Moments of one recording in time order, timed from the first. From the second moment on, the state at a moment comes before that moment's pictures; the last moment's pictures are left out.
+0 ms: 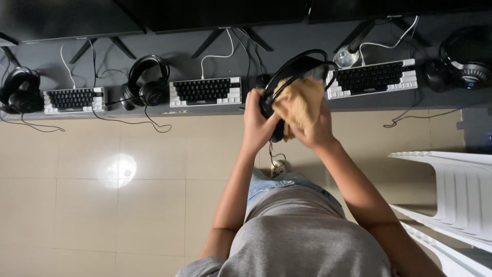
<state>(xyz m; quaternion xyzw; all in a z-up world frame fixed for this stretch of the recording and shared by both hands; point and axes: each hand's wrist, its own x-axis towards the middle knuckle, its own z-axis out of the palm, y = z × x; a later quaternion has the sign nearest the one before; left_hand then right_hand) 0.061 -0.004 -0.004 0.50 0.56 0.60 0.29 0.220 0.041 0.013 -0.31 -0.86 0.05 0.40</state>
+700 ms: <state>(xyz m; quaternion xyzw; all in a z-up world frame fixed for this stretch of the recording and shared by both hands) 0.073 -0.012 -0.005 0.59 0.61 0.50 0.16 0.232 0.068 -0.025 -0.48 -0.81 0.16 0.30</state>
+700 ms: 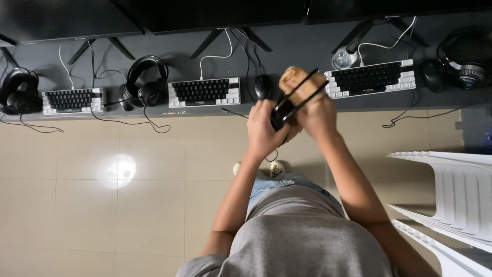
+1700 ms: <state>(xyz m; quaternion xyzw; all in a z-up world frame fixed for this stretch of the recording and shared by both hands) 0.061 -0.005 -0.059 0.35 0.51 0.68 0.39 0.243 0.065 -0.116 -0.39 -0.70 0.44 0.41</state>
